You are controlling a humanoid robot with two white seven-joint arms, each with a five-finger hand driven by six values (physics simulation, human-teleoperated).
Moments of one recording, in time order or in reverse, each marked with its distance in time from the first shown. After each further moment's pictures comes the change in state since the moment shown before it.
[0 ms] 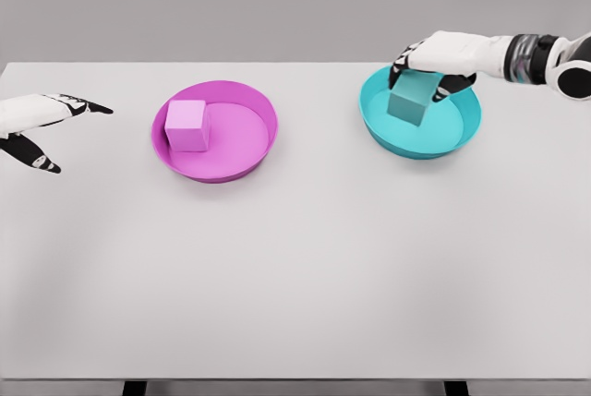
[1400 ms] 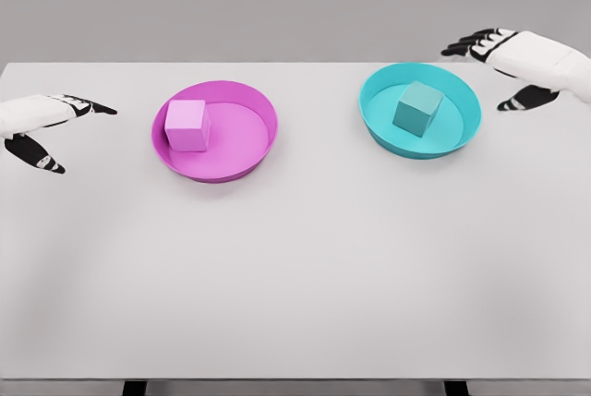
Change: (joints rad) left arm 0.002 -0.010 0.001 0.000 -0.002 0.000 0.000; right arm 0.318 -0.262 -0.354 -0.272 -0.019 0.000 -0.137
